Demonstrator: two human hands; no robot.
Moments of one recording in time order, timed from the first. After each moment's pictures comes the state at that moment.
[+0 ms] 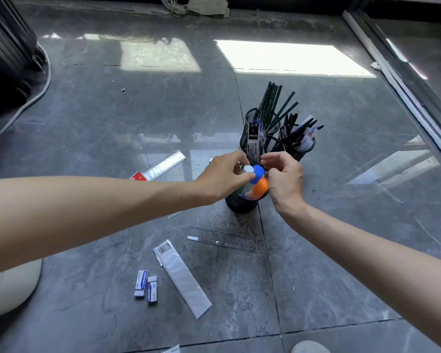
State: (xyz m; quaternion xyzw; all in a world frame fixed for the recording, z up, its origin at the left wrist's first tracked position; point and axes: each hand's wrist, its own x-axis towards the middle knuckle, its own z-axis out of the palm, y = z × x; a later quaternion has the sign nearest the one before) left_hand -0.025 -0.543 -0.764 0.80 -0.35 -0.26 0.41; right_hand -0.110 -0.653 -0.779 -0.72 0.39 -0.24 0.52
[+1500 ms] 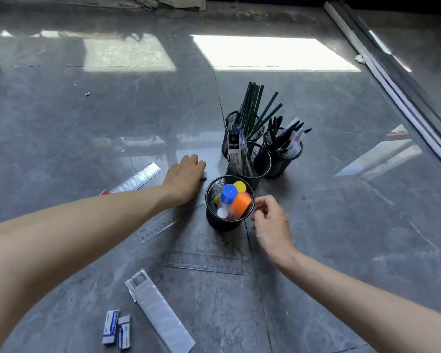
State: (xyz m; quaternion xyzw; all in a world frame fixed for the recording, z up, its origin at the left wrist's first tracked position) left_hand 0.057 -0.576 -0.863 0.89 -0.46 -0.08 0.01; right_hand -0.144 -0.658 -0.841 -0.75 0.45 -0.12 0.46
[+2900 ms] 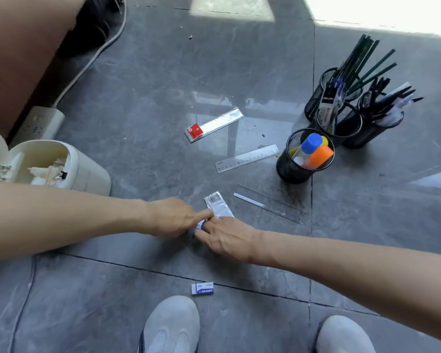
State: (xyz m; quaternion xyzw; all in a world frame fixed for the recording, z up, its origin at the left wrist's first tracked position) left_hand -0.054 -0.338 -0.824 0.72 -0.60 -0.29 -0.19; right_hand -0.147 -0.488 -0.855 -0.90 -0.39 0.14 0.13
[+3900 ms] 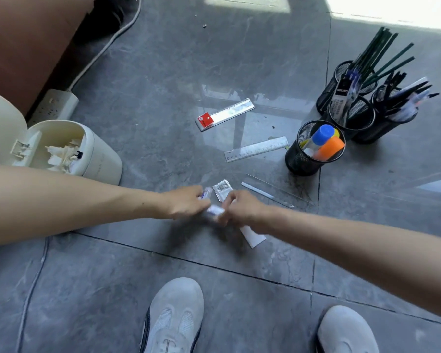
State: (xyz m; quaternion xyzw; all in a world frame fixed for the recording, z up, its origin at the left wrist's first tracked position) left_hand -0.076 -0.349 -0.800 0.87 -0.15 -0.45 0.15; right_hand -0.138 -0.491 -0.828 -0.73 0.21 0.34 0.55
